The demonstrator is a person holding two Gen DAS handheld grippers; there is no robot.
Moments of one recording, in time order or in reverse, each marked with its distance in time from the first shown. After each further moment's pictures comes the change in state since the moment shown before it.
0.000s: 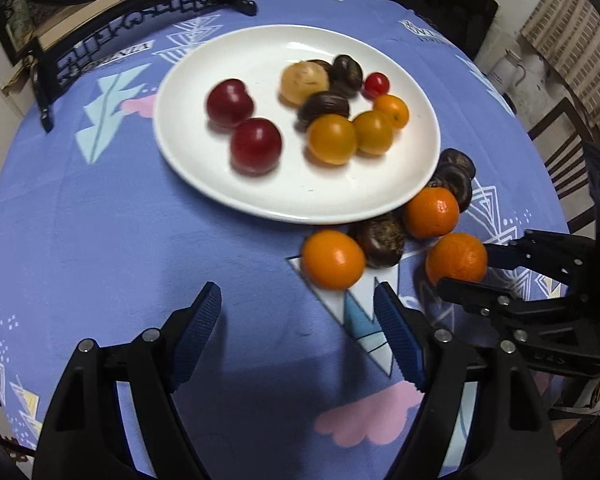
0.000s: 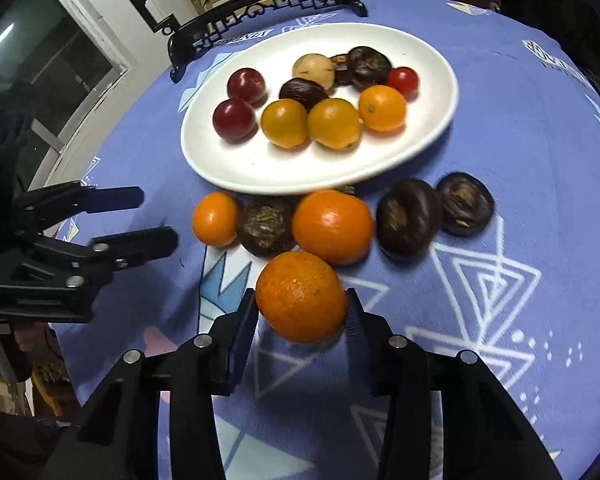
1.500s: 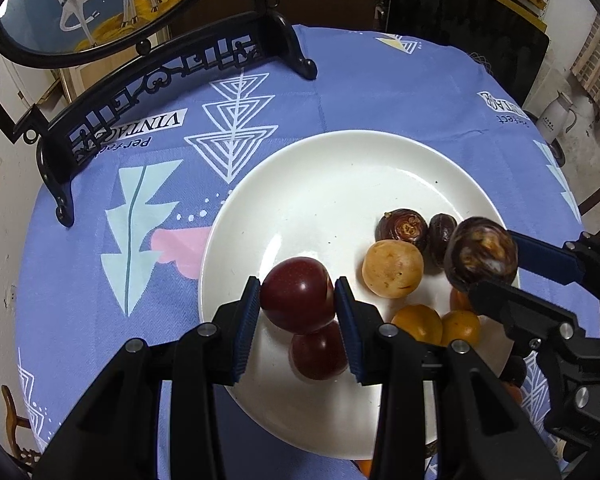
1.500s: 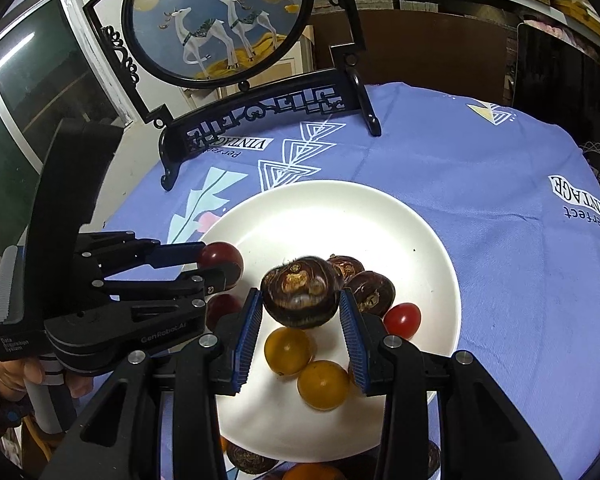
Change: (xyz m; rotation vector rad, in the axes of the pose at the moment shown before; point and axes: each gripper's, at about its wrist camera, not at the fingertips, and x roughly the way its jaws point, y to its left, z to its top) left arm 0.021 0.039 0.141 -0.075 -0.070 0.154; right arm -0.010 -0.008 0.156 -0.081 -0.210 -0.005
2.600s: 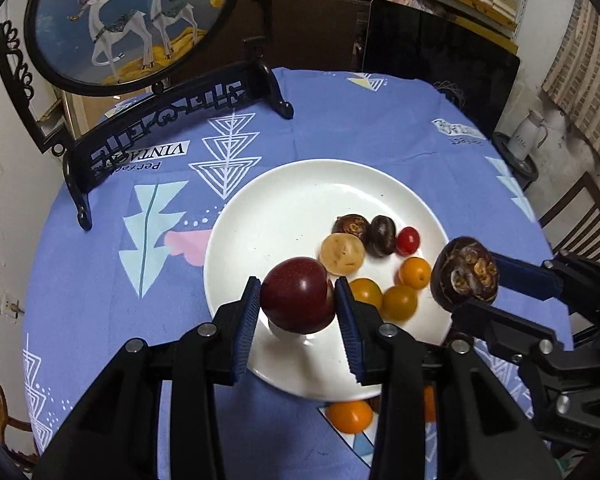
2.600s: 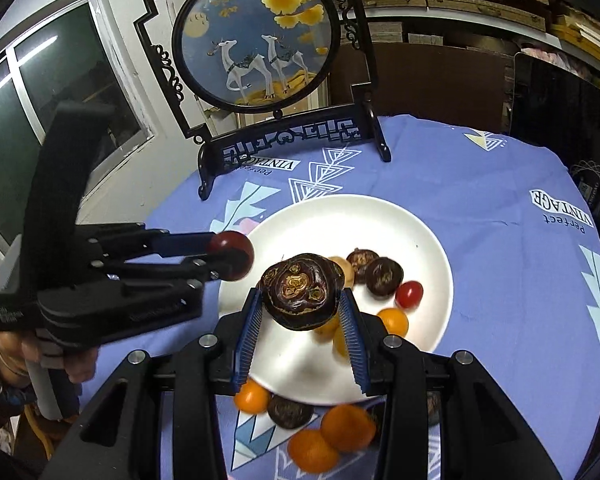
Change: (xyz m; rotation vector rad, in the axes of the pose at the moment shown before) left arm -0.069 -0.010 -0.029 0.007 -0.124 -0.049; right arm -0.062 0.030 -0.029 -0.040 -0.102 0.019
